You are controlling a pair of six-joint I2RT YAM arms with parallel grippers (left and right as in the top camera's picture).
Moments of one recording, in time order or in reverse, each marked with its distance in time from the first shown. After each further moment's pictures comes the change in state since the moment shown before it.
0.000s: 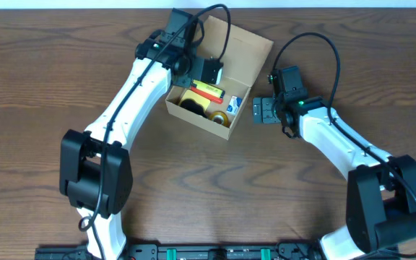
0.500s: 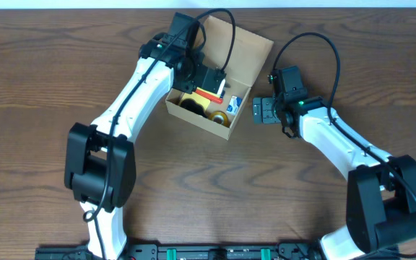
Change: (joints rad) left arm 0.000 0.056 0.000 -0.003 0.128 0.139; right arm 0.000 0.000 0.000 0.000 0.000 0.000
